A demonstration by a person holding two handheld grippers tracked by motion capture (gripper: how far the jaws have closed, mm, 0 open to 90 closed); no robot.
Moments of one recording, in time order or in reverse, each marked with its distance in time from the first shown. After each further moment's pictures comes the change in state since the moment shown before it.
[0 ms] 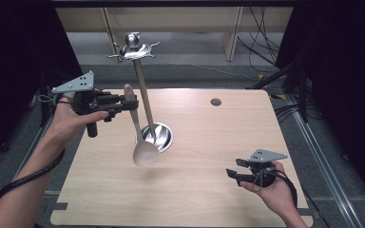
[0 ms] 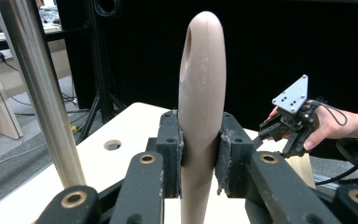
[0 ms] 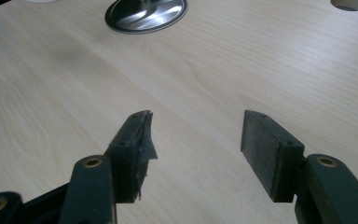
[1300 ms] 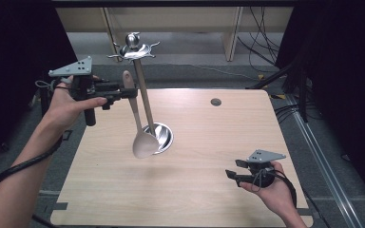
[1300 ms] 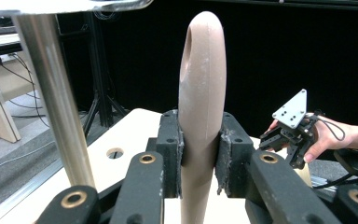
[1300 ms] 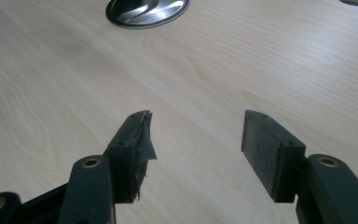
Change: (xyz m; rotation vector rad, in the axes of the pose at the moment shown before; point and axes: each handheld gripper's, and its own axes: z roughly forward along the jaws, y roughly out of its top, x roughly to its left) left arm 0.012 0.028 0.002 0.003 -0.018 -0.003; right arm -0.001 -0.001 0.002 0.025 0.011 -0.010
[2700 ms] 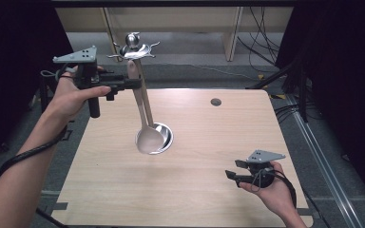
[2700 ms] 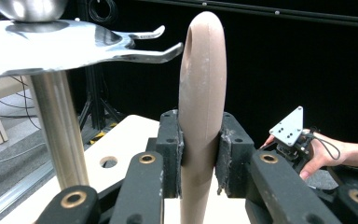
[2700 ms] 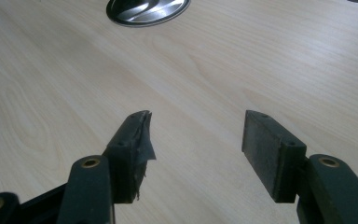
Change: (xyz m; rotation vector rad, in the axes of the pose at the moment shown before) left arm 0.013 0.017 0.008 -0.016 -0.026 -0.044; right arm 0.003 -0.001 0.001 0.003 0.006 0.027
